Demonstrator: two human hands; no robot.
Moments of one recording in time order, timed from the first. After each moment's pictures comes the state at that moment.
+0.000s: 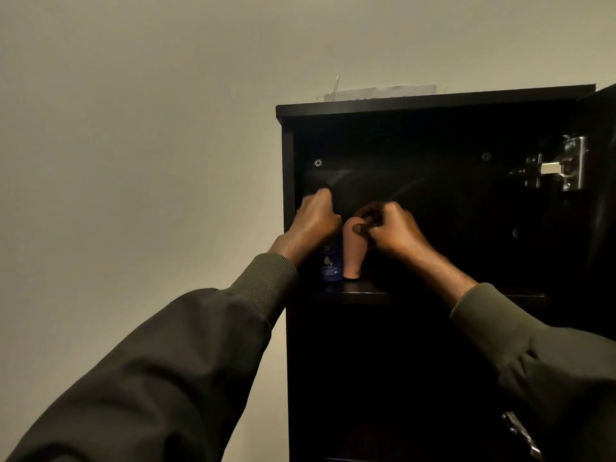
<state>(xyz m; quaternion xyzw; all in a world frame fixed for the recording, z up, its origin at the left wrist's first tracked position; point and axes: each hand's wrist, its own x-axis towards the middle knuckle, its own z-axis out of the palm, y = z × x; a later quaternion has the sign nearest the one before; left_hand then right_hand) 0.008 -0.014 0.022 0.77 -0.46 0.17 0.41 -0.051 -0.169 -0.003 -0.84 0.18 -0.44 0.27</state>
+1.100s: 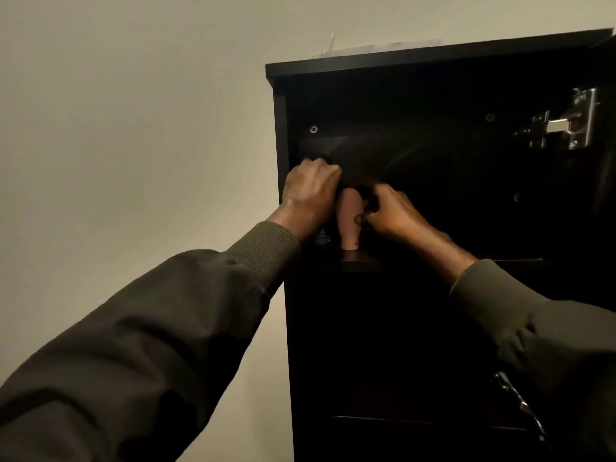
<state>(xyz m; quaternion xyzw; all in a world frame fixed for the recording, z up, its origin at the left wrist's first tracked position) 0.011 -0.017 0.013 0.77 -0.45 0.44 0.08 -0.062 -0.163 -0.020 -0.88 0.19 -0.38 0.21</state>
